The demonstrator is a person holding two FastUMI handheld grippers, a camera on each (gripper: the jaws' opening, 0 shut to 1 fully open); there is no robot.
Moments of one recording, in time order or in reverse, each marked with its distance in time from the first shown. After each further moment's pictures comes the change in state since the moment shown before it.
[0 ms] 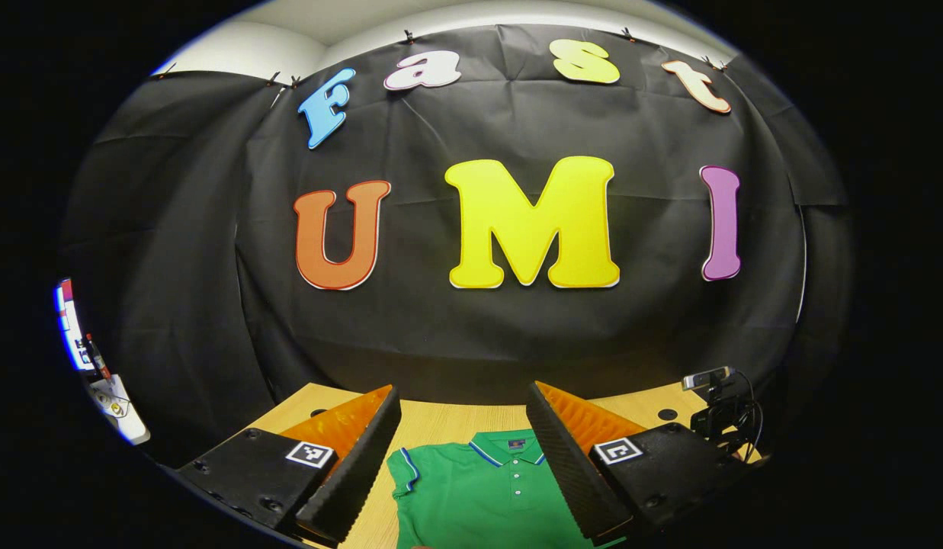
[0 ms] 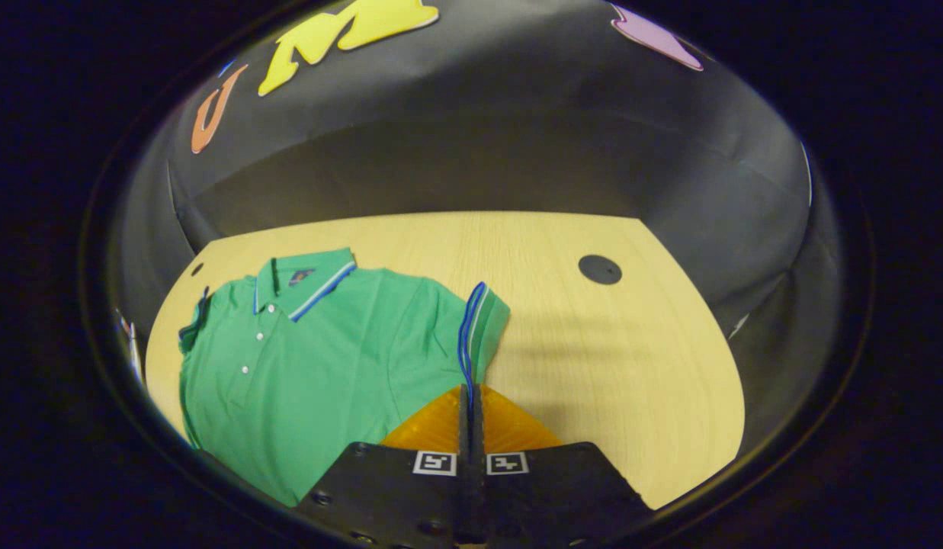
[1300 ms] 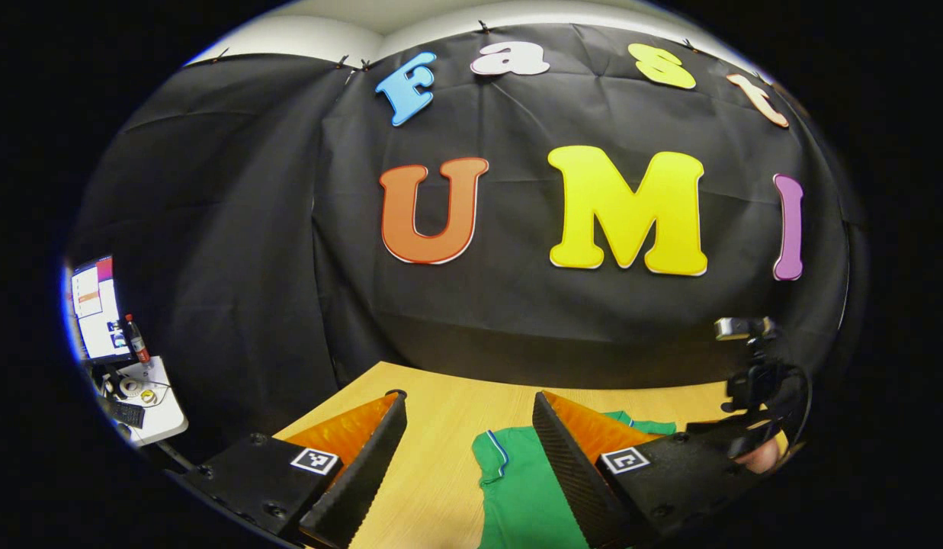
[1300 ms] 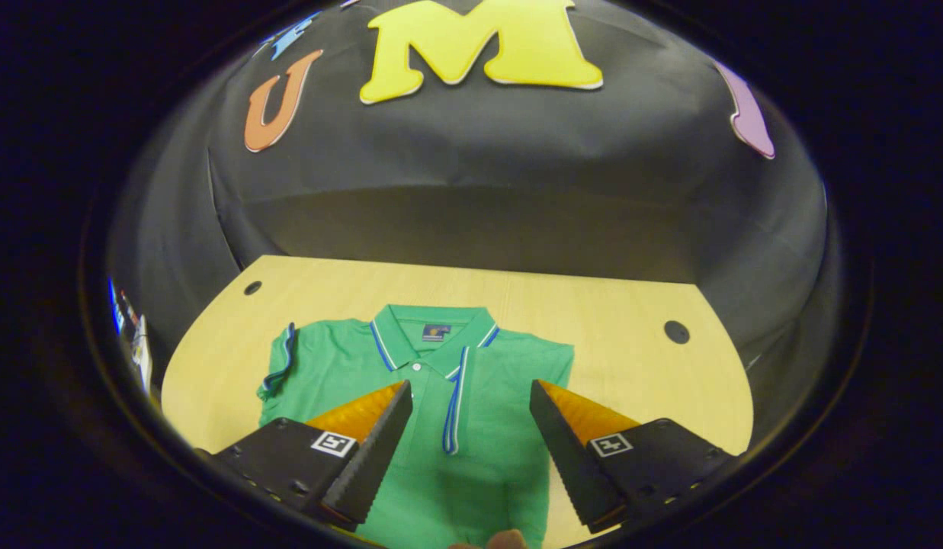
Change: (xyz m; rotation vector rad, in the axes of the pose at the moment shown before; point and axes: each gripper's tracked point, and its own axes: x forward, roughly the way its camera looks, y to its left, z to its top) left arm -0.004 0.116 -0.063 -0.042 0.118 0.116; right arm -0.068 0.154 0.044 -0.092 -0.123 0.059
